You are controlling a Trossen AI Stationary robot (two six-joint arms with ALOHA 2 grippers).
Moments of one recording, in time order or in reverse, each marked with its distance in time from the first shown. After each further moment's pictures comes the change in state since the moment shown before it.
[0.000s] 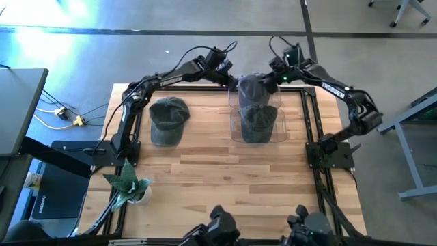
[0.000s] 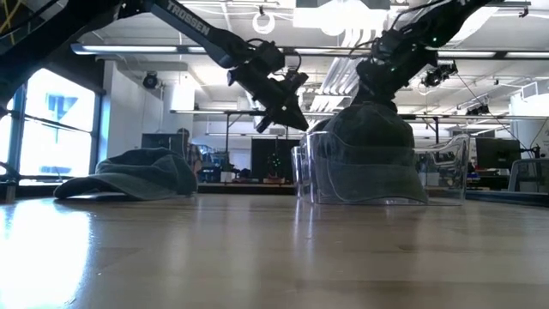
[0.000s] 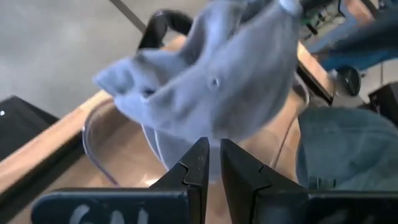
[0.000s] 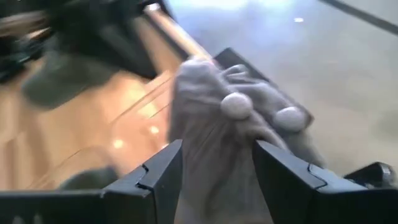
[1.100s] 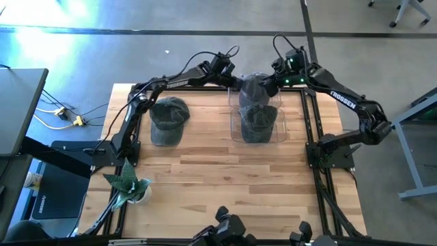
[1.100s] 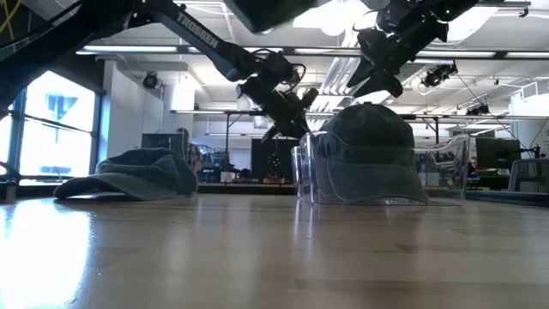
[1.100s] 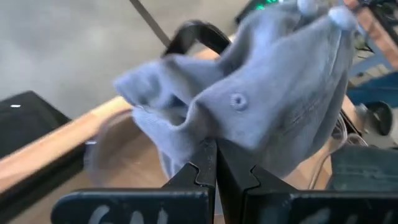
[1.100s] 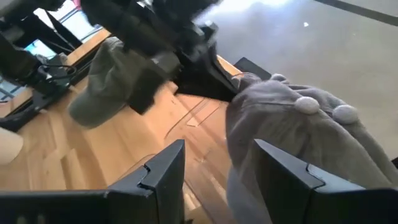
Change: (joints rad) left arm -0.031 0.072 0.001 0.118 -0.127 -0.132; right arm 0.118 -0.152 -0.001 -0.048 0.076 0.215
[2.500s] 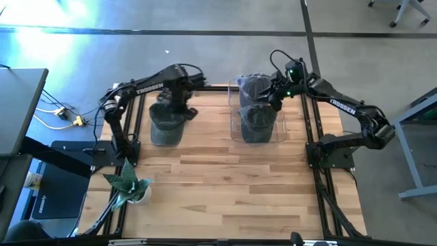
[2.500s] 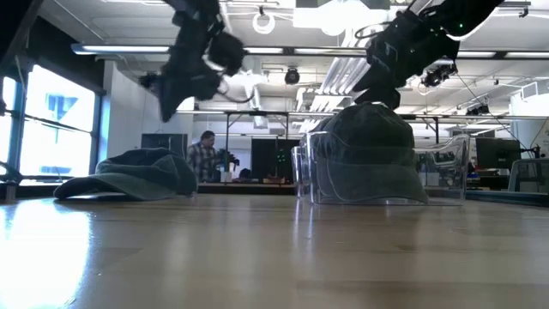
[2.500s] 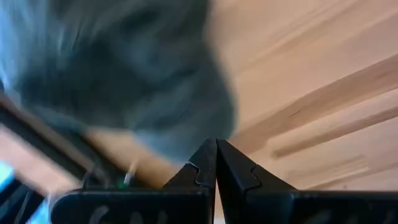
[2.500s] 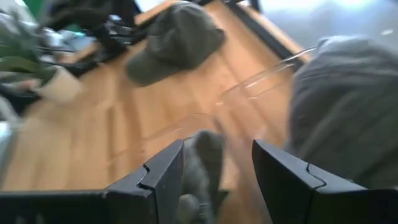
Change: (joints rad) left arm -0.052 -0.393 -0.210 -1.291 -0.180 0.015; right arm 0.014 -0.069 -0.201 0.116 -0.222 -0.164
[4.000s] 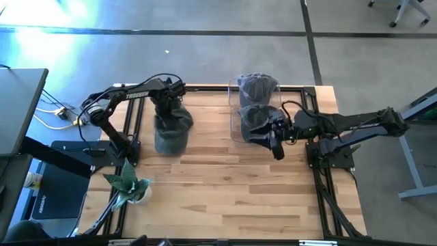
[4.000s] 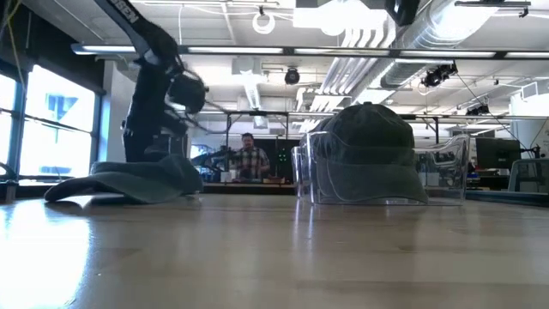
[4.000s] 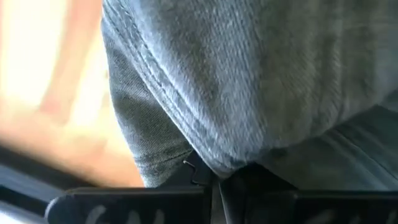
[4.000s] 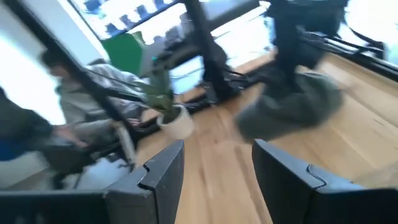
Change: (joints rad) left arm 0.199 -0.170 -0.605 0.510 -0.155 0.676; right arm 0.986 -0.255 -0.024 0.220 0.730 0.550
